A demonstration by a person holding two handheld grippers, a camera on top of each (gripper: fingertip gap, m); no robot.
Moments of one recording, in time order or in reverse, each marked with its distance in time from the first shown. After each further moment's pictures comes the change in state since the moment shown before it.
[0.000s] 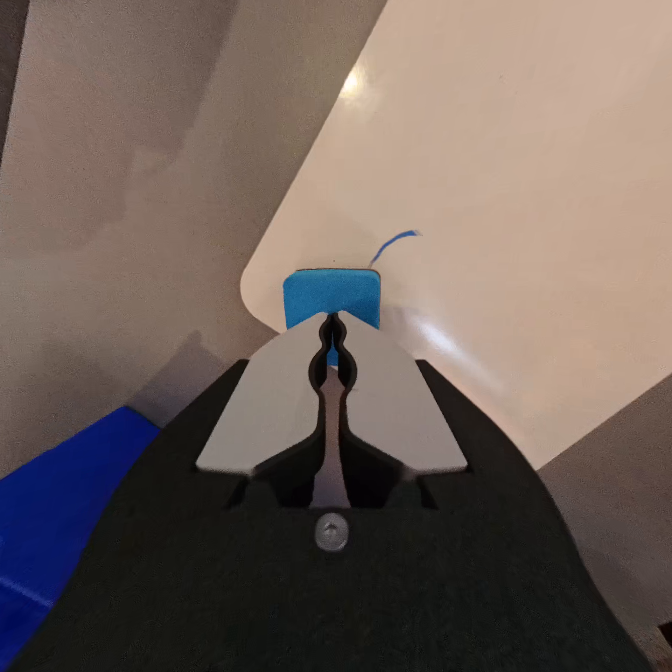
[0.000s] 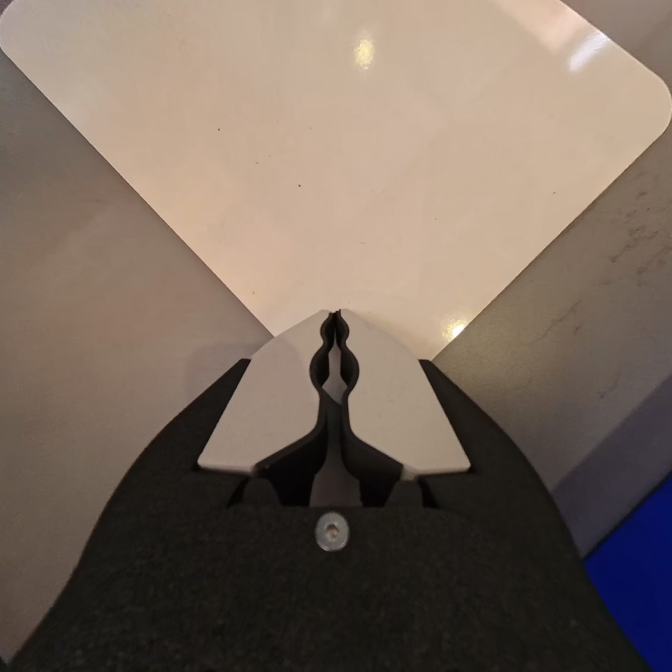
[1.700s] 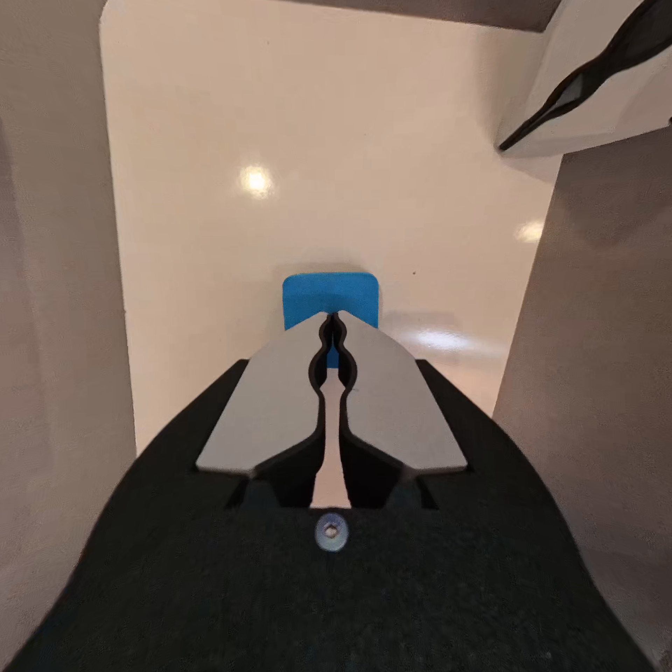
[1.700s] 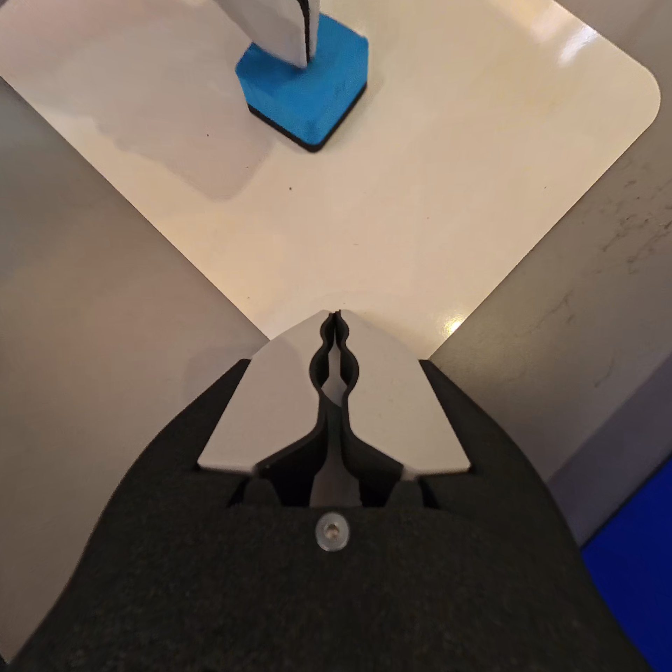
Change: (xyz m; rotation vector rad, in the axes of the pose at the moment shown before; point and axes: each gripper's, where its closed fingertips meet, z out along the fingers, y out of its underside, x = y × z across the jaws) left arm 0.133 -0.090 0.006 0.147 0.222 0.436; right arm 0.008 0.000 0.001 -0.003 0.018 0.020
